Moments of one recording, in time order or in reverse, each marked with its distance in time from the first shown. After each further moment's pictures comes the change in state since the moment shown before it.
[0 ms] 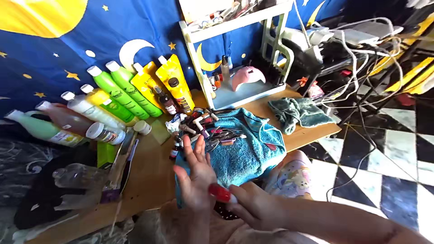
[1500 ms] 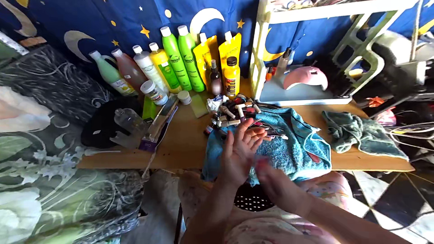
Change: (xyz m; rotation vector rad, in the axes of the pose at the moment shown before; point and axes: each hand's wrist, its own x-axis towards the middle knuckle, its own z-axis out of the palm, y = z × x) left_hand 0.010 -0.013 -0.026 -0.407 -0.184 -0.116; right_hand 0.015 0.020 0.009 0.002 -0.095 0.161
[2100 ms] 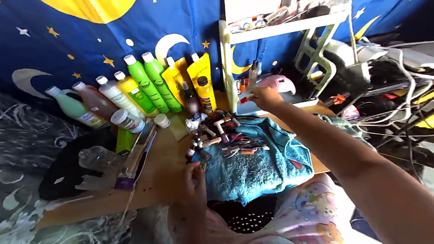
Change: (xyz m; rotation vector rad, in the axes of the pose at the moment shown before) left_hand -0.037 -0.005 -0.100 1.271 0.526 0.385; right_hand 0.203 0.155 -0.162 -0.647 -0.048 0.448
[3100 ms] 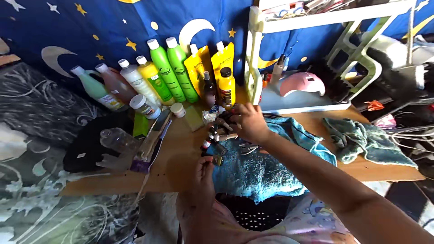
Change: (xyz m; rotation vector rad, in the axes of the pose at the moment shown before) left_hand 0.001 -0.009 -0.013 -0.321 0.056 -0.171; right_hand -0.045 -0.135 0.079 0.000 0.106 -0.344
